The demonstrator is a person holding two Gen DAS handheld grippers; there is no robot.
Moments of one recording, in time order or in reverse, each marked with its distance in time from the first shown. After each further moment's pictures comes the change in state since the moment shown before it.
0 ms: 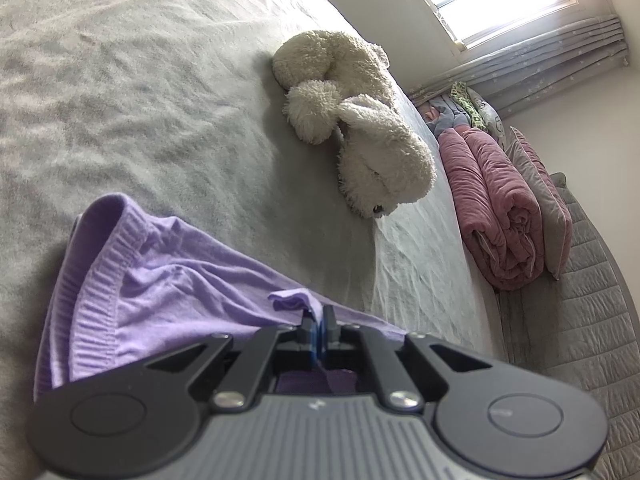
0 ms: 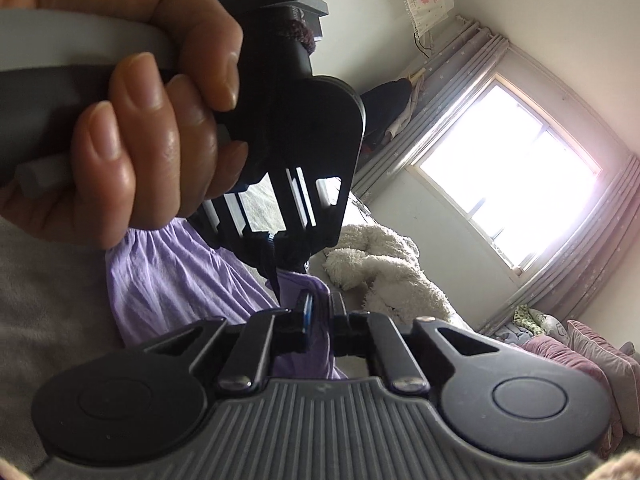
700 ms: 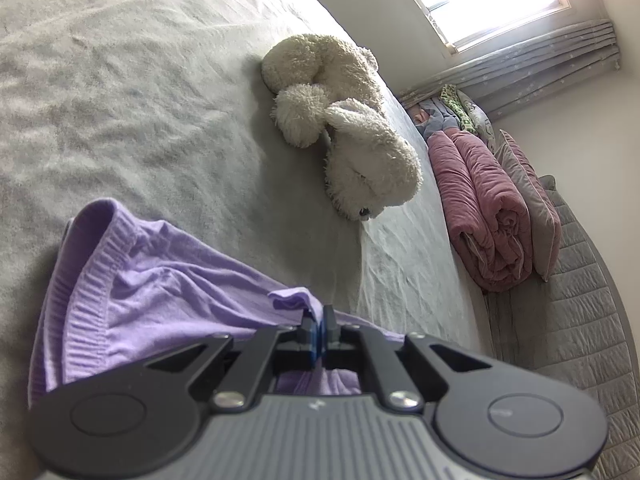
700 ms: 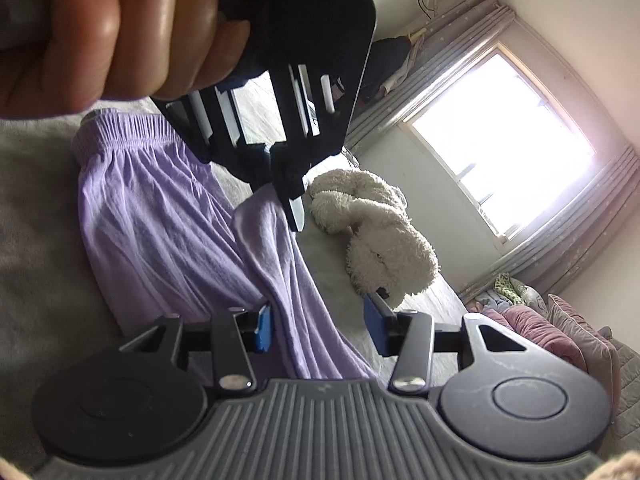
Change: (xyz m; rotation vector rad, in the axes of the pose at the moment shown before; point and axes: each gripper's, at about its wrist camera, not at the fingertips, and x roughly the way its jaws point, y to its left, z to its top) left arm -0.003 -0.004 0.002 -0.005 -0.003 -0.033; right arm 0.010 0.002 -0.016 -0.068 0.116 -0.056
